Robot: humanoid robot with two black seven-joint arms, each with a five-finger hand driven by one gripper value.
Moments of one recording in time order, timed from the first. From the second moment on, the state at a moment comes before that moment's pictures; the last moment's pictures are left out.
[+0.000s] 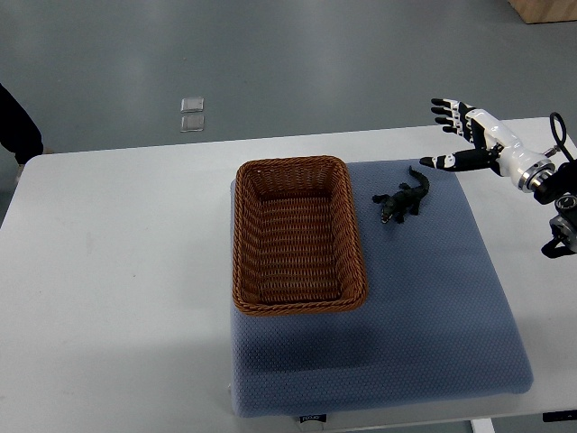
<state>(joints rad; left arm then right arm) 0.00 0.00 -0.09 -0.17 0.04 -0.01 0.10 0.61 -0.41 0.97 0.79 -1.27 0.21 0.35</state>
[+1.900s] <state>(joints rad) 0.00 0.00 -0.09 -0.17 0.04 -0.01 0.10 0.94 -0.46 -0.01 0.74 -1.55 -0.27 0.36</state>
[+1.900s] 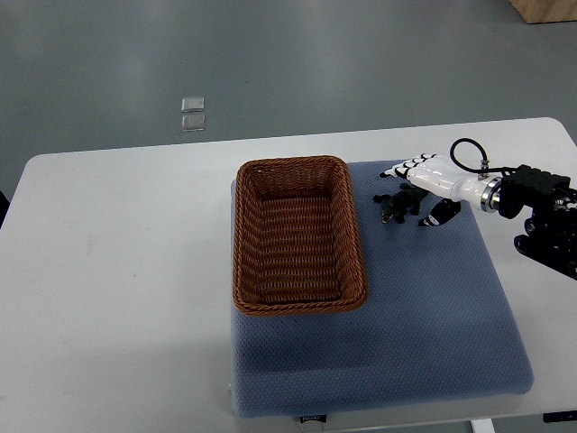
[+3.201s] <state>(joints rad) 0.00 0.00 -0.09 -0.17 0.04 -0.01 0.10 0.96 -0.43 -0.06 0.72 -1.58 -0.27 0.35</state>
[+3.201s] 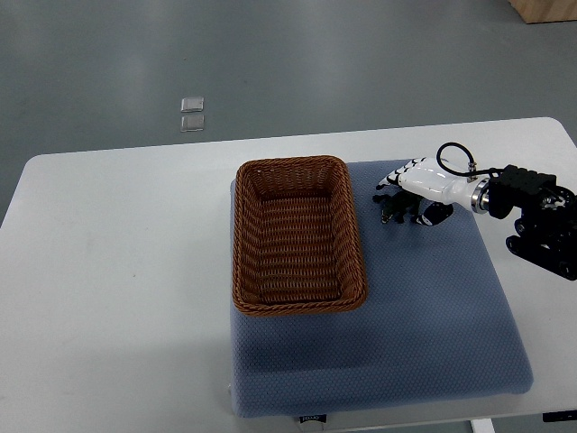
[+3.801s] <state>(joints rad) 0.00 0.00 -0.09 -0.17 0.04 -0.01 0.10 0.97 -0.43 -0.06 0.71 -1.59 -0.27 0.34</state>
